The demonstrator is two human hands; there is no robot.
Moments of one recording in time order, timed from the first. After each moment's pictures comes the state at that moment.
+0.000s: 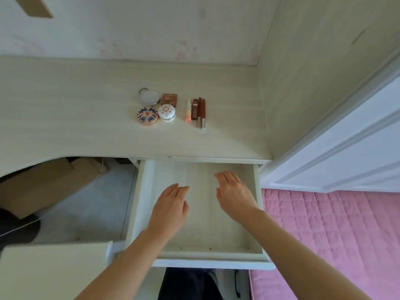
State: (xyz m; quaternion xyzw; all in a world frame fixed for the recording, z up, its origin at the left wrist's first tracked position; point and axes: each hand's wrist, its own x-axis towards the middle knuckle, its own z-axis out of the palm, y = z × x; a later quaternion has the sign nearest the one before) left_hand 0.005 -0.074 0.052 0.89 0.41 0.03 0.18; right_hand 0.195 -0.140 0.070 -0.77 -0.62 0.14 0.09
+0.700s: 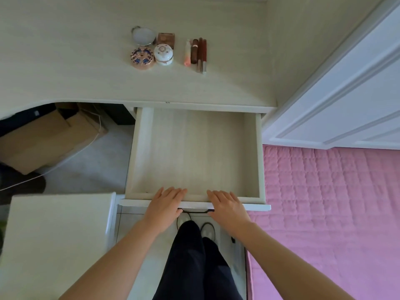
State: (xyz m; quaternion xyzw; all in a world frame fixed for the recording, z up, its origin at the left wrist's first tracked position) left_hand -0.077 -0.171 -0.021 0.91 0.32 -0.19 0.18; right_hand 0.111 -0.284 -0.016 -0.73 -0.64 0.24 -0.03
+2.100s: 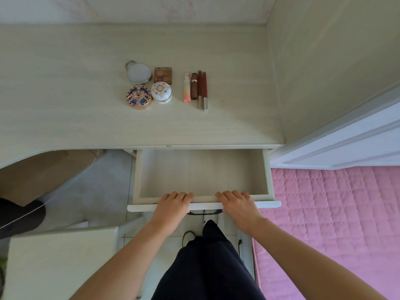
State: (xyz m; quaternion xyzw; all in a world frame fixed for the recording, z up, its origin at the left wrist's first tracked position) left_hand -0.014 -0.056 -0.011 0.95 0.27 -0.15 0.09; right_hand 0.184 -0.175 -0.010 -0.70 -0.66 0.24 -0.15
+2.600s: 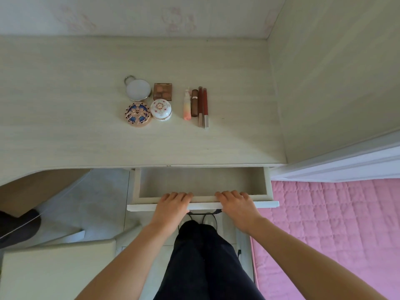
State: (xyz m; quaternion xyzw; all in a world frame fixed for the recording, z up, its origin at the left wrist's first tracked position) left_hand 0.016 -0.010 -0.005 0.95 0.28 -0.11 0.10; right_hand 0.211 -0.127 -0.009 -0.70 -0.66 0.22 -0.14
